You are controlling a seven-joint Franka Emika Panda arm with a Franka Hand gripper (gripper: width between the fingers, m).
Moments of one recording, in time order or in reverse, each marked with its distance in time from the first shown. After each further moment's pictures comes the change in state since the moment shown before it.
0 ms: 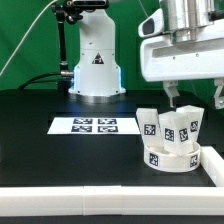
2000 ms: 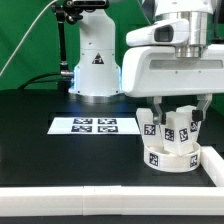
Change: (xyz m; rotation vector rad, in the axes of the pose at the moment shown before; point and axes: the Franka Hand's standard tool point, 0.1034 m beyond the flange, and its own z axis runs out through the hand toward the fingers) arm 0.005 0.024 0.024 -0.094 0.007 -1.122
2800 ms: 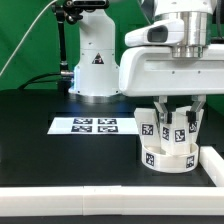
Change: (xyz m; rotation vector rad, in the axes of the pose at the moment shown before) arm 0.001 0.002 0.000 -0.001 0.002 0.211
